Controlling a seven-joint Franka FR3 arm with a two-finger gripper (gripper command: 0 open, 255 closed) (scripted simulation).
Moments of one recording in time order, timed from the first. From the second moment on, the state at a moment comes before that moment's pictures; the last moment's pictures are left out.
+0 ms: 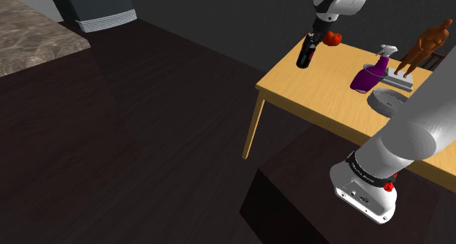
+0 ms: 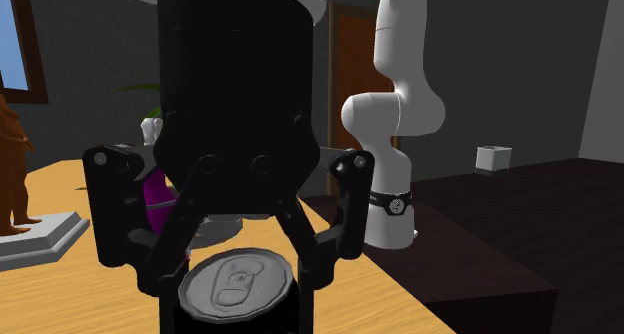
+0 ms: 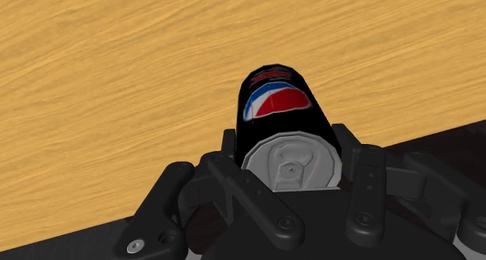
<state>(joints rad) -0.10 0.11 -0.47 -2.08 0.10 2.28 -0.61</state>
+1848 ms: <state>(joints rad) -0.25 -0.33 -0.60 -2.27 -0.15 2.09 -0.73</state>
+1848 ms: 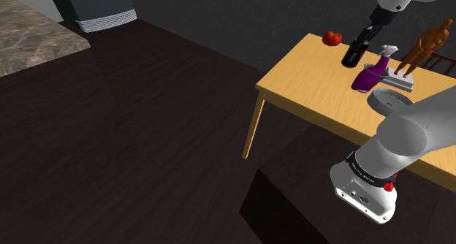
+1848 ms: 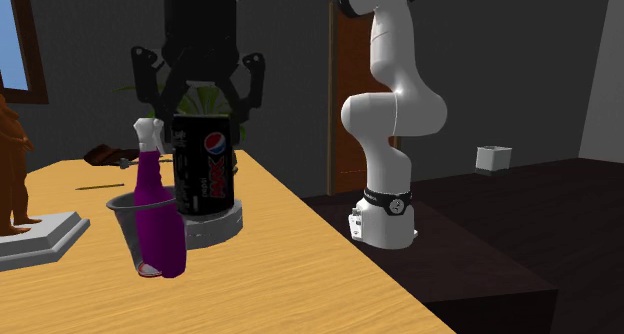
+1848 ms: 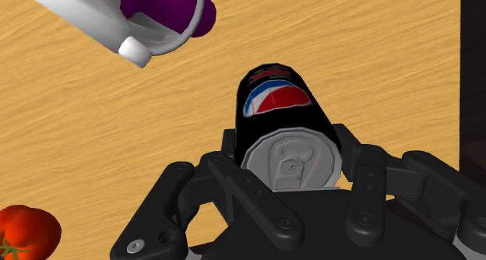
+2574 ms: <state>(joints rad) -0.39 -0.47 -0.74 -2.32 -0.27 2.03 -0.95</state>
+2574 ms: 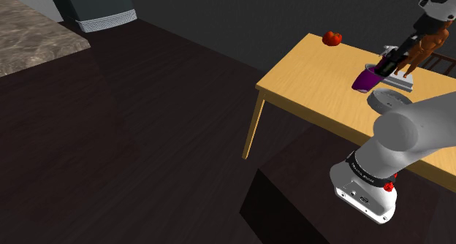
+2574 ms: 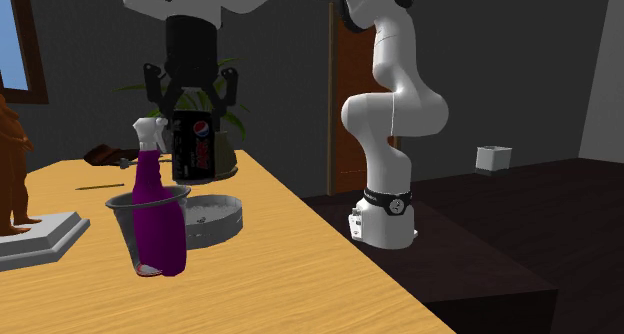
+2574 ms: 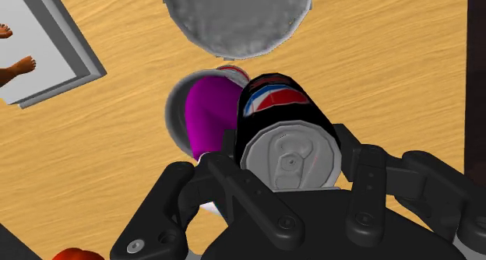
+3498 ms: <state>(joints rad) -0.45 -0.49 -0.90 -2.32 -0.33 2.04 -1.13</state>
